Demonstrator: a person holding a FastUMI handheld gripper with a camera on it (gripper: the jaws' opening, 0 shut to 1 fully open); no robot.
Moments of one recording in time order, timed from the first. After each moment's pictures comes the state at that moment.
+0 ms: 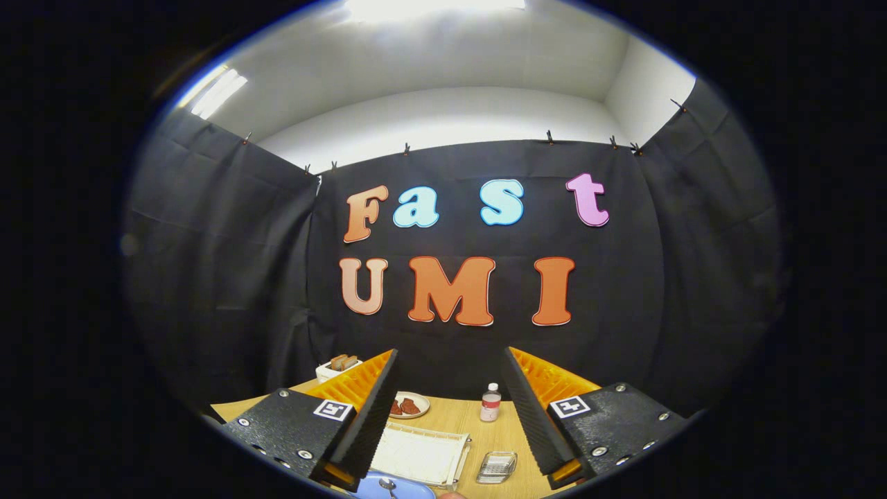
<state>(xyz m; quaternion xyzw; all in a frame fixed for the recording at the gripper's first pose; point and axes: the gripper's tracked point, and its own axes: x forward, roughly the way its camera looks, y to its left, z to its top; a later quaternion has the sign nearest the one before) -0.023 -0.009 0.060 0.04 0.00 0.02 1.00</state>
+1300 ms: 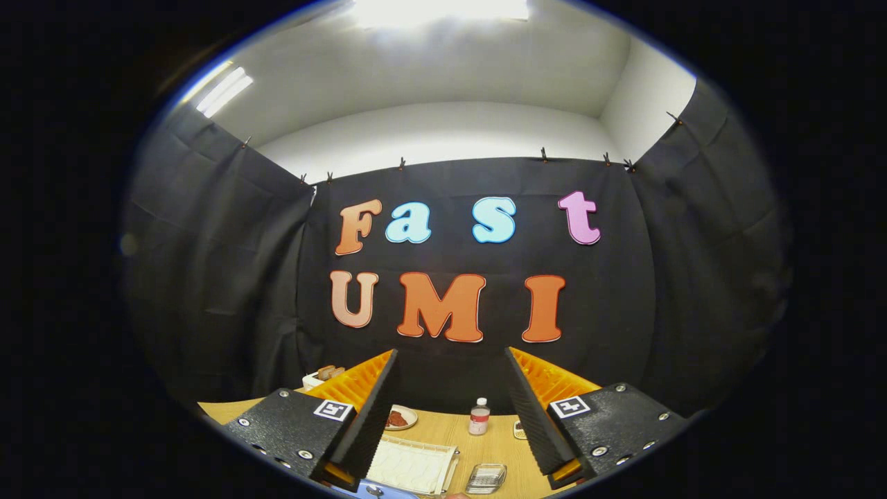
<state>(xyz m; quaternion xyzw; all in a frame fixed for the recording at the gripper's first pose) -0.016 -0.025 0.072 0.02 -0.05 -0.01 1.00</state>
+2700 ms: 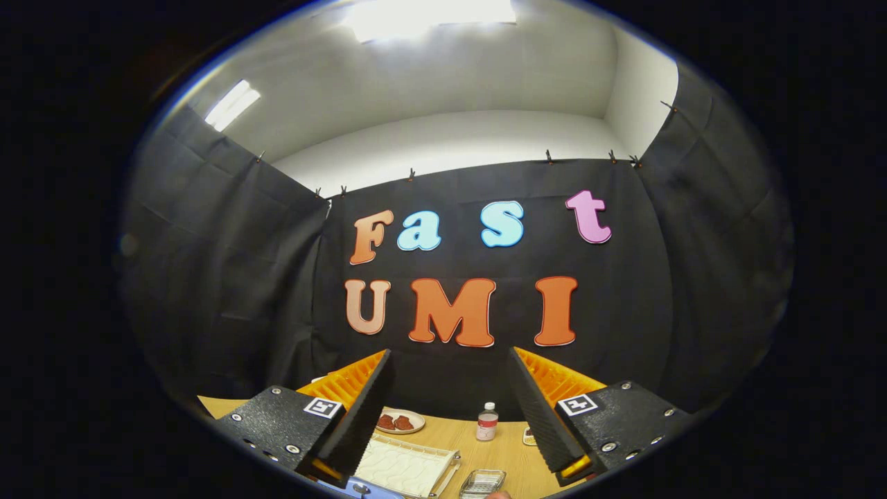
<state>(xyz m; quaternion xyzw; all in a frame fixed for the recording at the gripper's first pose) -0.015 -0.052 0.039 0.04 -0.07 0.05 1.00</state>
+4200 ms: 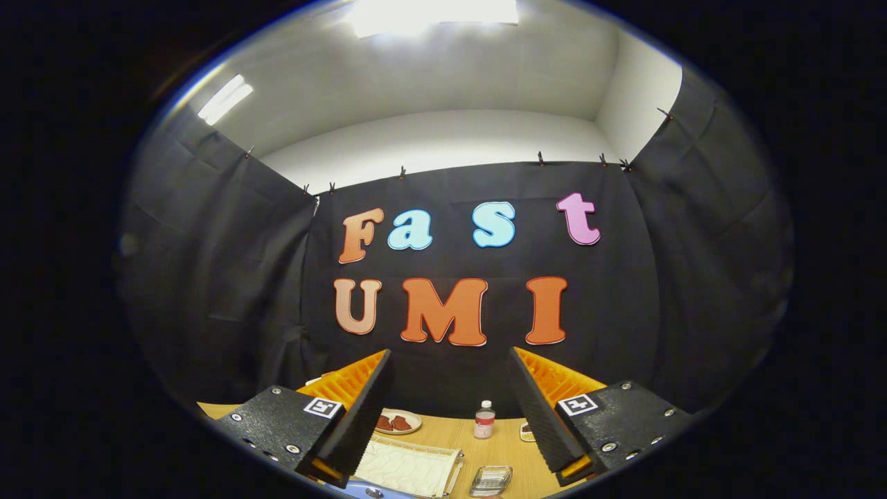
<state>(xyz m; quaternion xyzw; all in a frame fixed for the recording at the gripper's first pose) -0.018 -0.030 0.051 0.04 -0.07 0.01 1.00</state>
